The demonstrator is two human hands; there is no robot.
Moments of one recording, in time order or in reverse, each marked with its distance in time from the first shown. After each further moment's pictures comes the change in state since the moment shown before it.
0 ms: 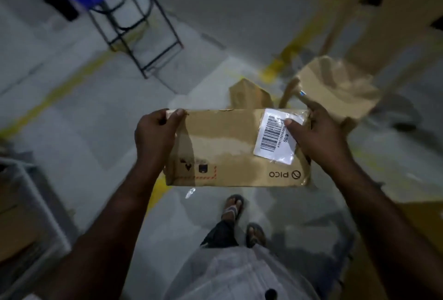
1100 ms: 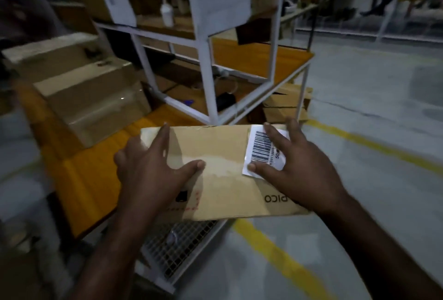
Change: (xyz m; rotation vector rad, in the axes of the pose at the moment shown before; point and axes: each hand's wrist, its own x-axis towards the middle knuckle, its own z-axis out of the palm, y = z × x) left_hand -0.303 -0.168 -0.493 0.553 1.103 -0.970; right_hand -0.386 -0.438 0.426 -0.334 -0.921 -1.716
